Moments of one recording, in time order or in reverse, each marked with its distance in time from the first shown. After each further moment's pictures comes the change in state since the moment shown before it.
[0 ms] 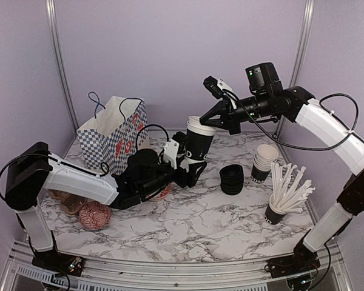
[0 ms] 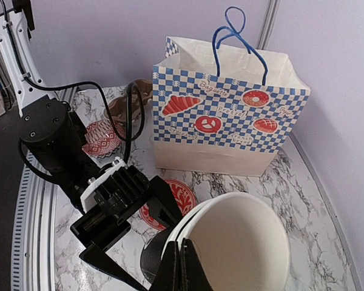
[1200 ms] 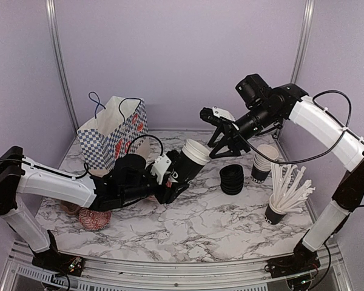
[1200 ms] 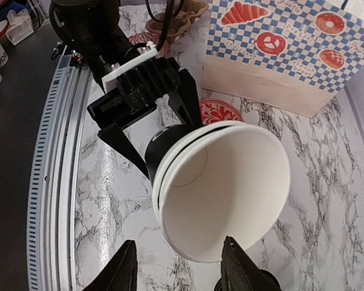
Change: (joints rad) left arm 0.014 -0.203 -0.164 -0.298 0.122 0.136; right arm 0.018 0.059 0.067 -0.436 0.043 -0.291
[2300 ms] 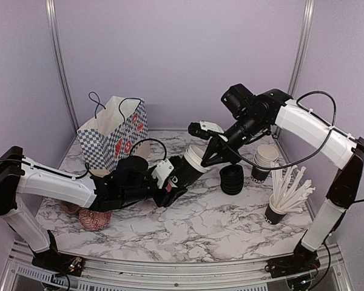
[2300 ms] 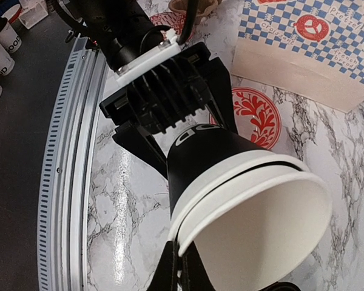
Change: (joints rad) left arm -0.007 0.000 0.003 -0.079 -0.005 0.089; right arm 0.069 0.067 -0.022 -0.019 0.006 -0.005
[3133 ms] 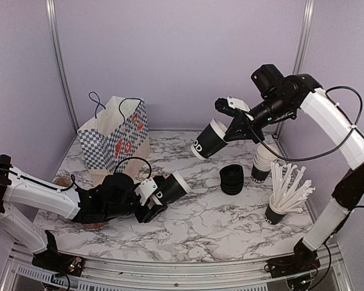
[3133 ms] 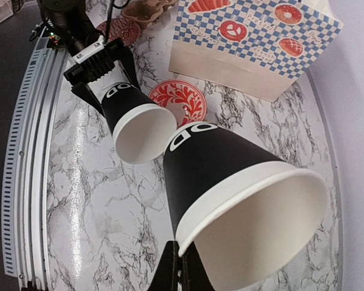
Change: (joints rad) left arm -0.009 -0.128 -0.237 -0.055 -0.065 0.016; right arm -0.177 -0.066 0.152 -0.142 0.034 -0.168
